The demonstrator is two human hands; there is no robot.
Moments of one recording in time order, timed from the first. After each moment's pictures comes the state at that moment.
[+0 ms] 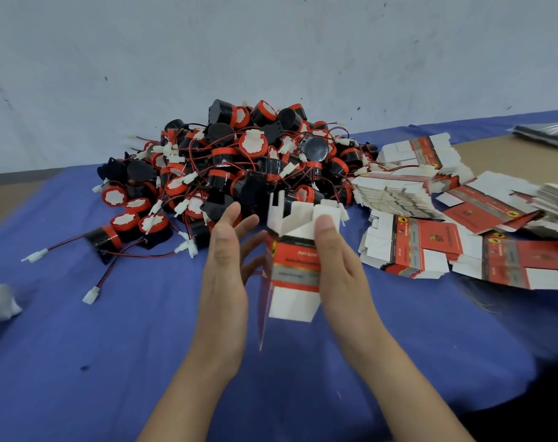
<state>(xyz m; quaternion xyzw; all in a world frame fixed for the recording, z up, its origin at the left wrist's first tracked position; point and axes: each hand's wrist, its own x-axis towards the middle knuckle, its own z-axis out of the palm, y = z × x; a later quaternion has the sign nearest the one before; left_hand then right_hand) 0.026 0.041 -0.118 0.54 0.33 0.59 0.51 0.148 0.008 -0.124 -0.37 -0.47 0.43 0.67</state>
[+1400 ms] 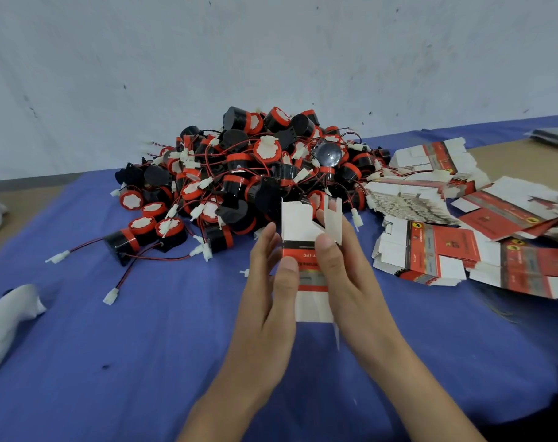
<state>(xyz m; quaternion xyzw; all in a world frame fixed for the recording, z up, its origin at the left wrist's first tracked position) 0.030 0.017 -0.138 0.65 0.31 0.54 0.43 0.147 0.004 -0.122 -0.39 -0.53 0.39 0.64</state>
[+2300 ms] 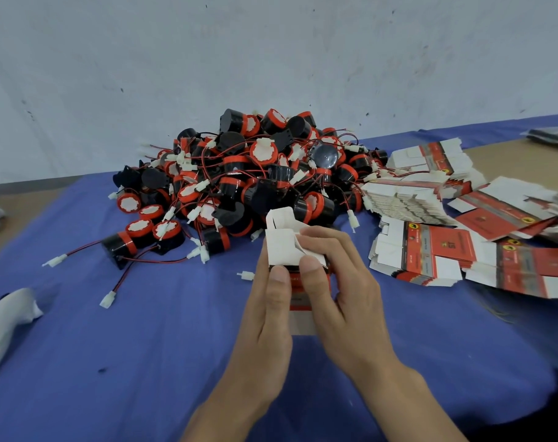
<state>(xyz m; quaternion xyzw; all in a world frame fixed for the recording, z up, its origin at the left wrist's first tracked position) 0.032 0.010 -0.142 0.64 0.29 0.53 0.47 0.148 0.004 -0.134 -0.47 -0.63 0.07 0.62</state>
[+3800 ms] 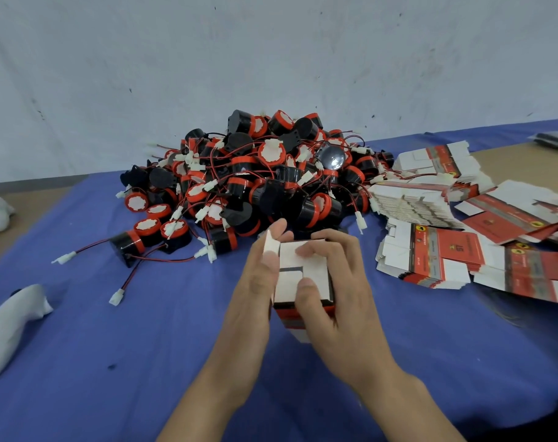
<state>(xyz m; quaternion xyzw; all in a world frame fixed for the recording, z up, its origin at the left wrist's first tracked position) 0.006 0.020 -0.127 0.64 0.27 0.49 0.52 0.137 -0.001 -0.134 -0.46 -0.66 0.12 0.59</state>
